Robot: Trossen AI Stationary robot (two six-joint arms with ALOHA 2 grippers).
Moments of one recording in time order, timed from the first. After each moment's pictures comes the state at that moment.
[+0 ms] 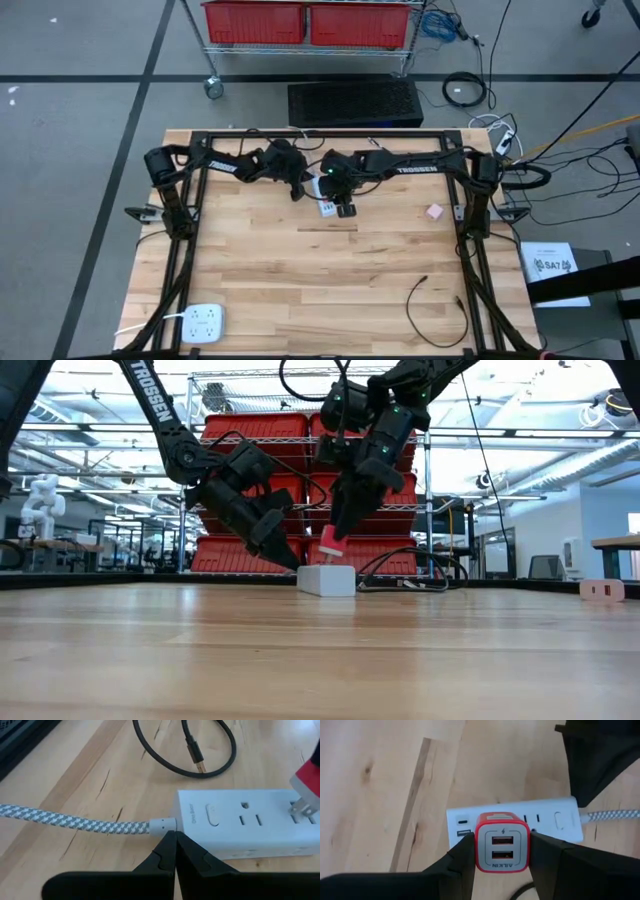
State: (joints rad) left arm 0.52 1.79 0.79 0.33 0.31 0.14; right arm -0.24 1.88 1.40 -0.58 -0.11 -0.41
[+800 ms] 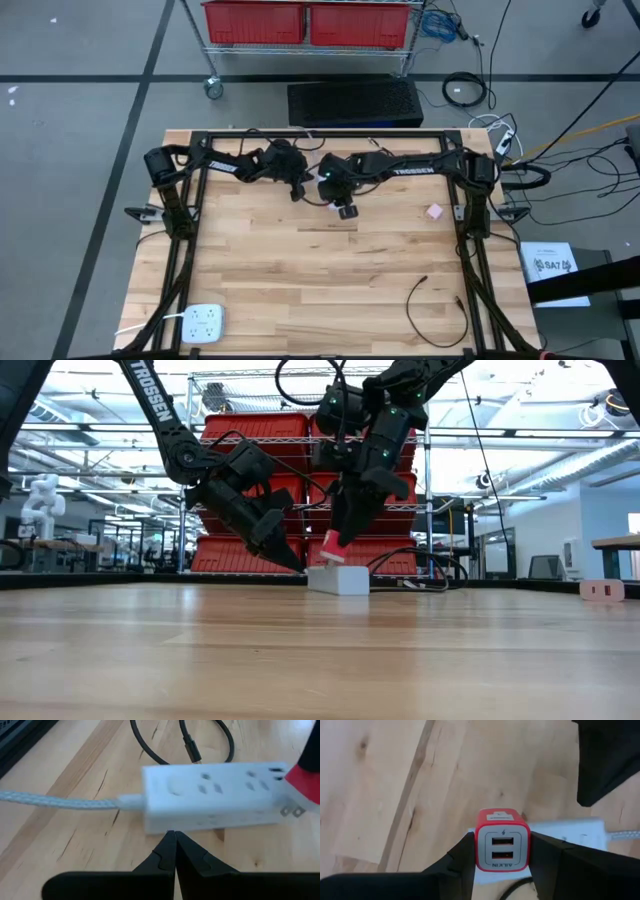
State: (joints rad) left arm 0.52 1.79 0.79 0.33 0.31 0.15; right arm -0.22 1.91 1.43 -0.64 -0.07 -0.51
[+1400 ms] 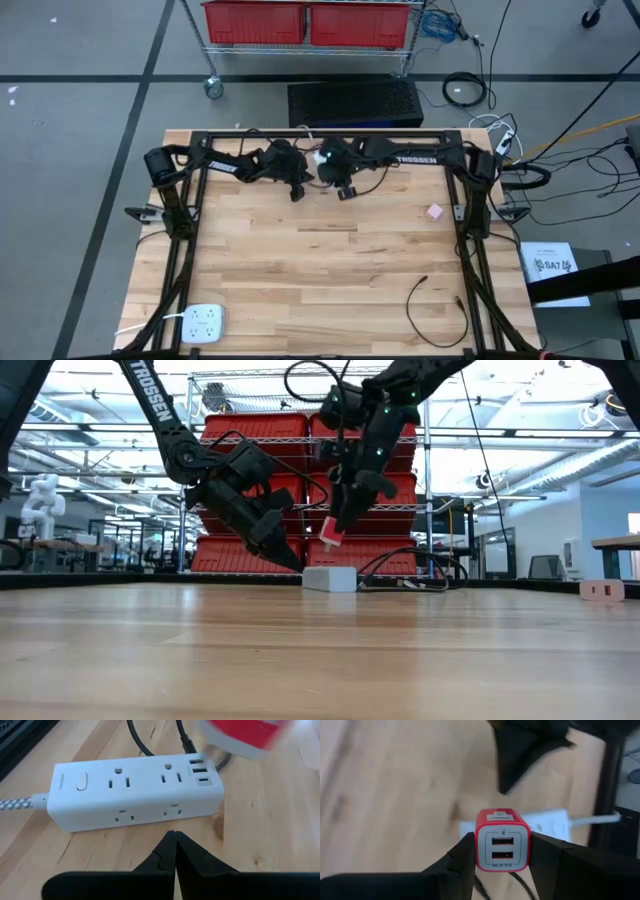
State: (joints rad) left arm 0.52 1.79 0.79 0.33 0.31 0.16; right arm -0.33 1.90 1.51 -0.65 0.03 -0.64
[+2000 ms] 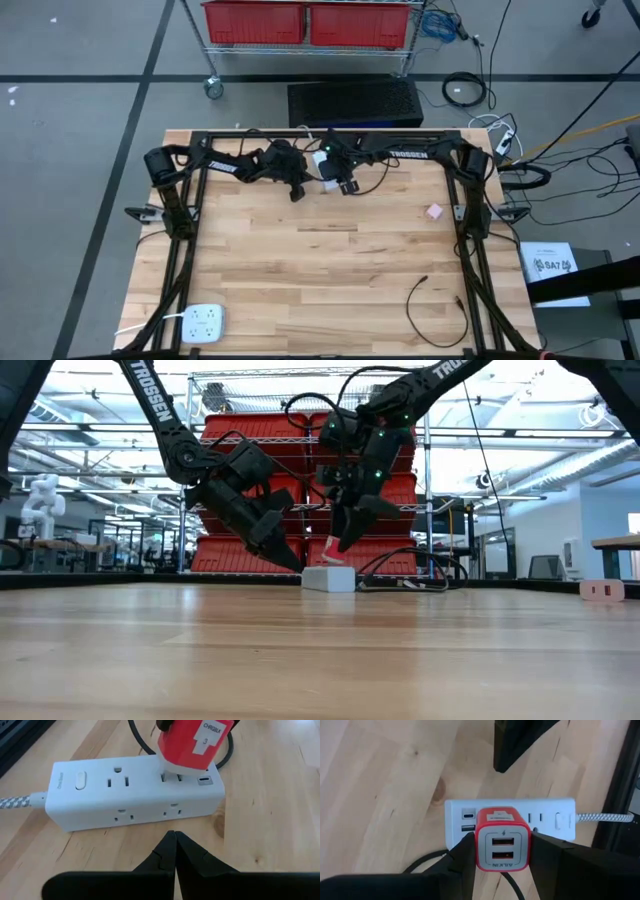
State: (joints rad) left arm 0.52 1.79 0.79 0.32 0.31 0.16; right arm -0.38 1.99 1.51 -0.65 0.00 -0.78
